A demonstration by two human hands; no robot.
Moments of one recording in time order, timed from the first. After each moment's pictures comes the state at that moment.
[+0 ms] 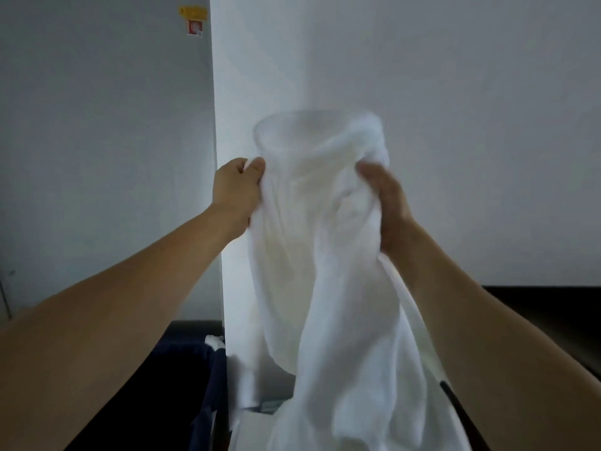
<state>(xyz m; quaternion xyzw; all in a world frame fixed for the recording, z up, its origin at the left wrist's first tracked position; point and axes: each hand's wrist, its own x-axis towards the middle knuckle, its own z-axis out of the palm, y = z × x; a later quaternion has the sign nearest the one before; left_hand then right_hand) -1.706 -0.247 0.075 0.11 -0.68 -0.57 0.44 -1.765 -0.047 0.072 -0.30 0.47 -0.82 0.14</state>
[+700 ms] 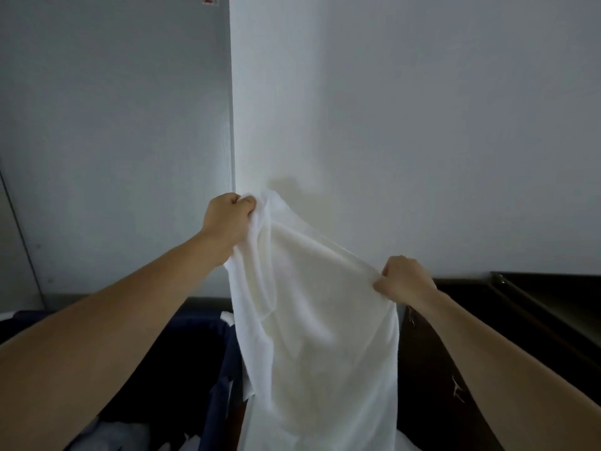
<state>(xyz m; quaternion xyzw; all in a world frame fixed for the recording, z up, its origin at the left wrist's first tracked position) -1.684 -0.290 0.001 0.21 -0.74 -0.51 0.38 -1.824 -0.024 -0.071 -0.17 0.97 -0.17 -0.04</state>
